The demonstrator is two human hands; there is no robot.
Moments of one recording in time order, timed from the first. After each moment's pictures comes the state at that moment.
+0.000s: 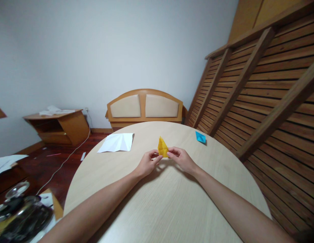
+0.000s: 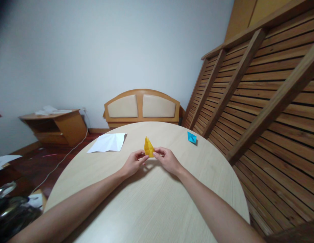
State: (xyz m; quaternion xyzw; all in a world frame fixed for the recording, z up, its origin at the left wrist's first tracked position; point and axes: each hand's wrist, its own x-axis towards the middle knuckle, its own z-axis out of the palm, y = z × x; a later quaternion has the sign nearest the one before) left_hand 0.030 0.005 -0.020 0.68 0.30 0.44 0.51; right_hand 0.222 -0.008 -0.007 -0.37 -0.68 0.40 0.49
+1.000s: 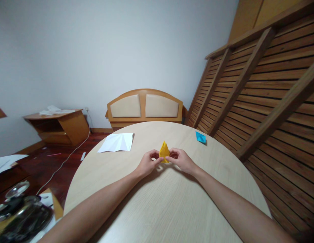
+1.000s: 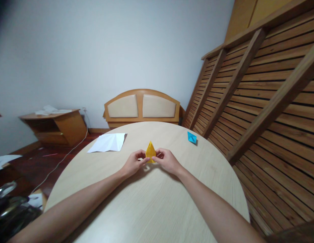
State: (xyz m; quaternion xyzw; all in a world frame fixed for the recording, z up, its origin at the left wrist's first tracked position) left_hand 0.029 0.007 -0.021 0.70 0.34 0.45 0.44; right_hand 0.222 -0.011 -0.008 -0.39 -0.68 0.42 0.46
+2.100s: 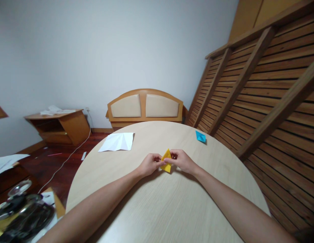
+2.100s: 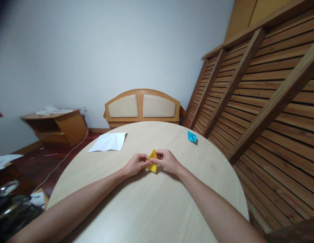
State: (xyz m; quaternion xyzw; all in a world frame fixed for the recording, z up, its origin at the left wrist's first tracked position) left_hand 0.030 0.000 -0.022 0.71 0.37 0.33 0.50; right_hand 0.224 -0.012 -0.013 -0.41 -0.73 0.37 0.41
